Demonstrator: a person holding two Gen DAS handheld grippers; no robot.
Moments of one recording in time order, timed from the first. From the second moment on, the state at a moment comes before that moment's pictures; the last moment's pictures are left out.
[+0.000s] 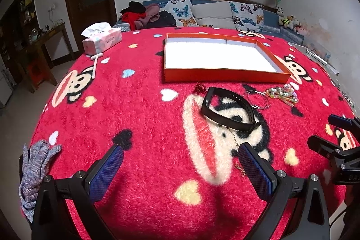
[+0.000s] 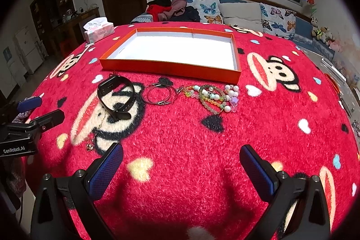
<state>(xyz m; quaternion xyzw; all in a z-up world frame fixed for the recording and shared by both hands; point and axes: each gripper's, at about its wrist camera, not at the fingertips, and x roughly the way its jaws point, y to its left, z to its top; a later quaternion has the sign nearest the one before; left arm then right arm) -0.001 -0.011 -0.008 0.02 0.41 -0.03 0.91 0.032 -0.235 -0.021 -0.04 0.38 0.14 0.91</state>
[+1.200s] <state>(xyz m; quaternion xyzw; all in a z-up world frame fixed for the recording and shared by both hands) 0.004 -0.009 -0.016 0.01 0.42 -0.02 0.91 0.035 -0.233 -0.027 -0.04 0.39 0.14 0.91</state>
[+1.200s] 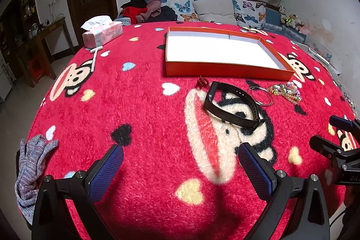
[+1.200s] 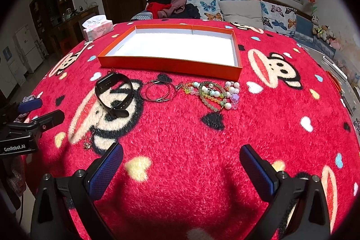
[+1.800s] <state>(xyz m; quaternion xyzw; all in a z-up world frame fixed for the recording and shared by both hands) 0.008 -0.020 -0.025 0.03 0.43 -0.04 0.90 0.037 -0.237 -0.031 -0.04 0.39 0.14 0.91</state>
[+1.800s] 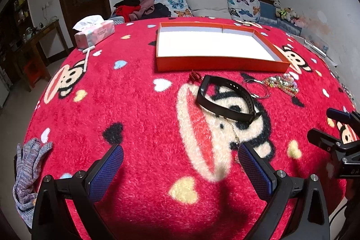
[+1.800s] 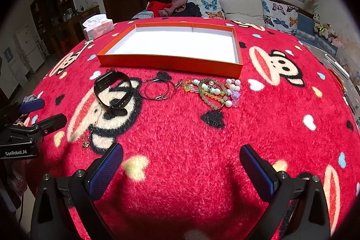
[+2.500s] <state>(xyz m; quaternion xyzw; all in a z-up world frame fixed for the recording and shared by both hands) -0.002 -0.063 -0.046 0.06 0.46 -0.13 0.87 0.045 -0.247 -0.043 -0.02 0.41 0.15 0.90</state>
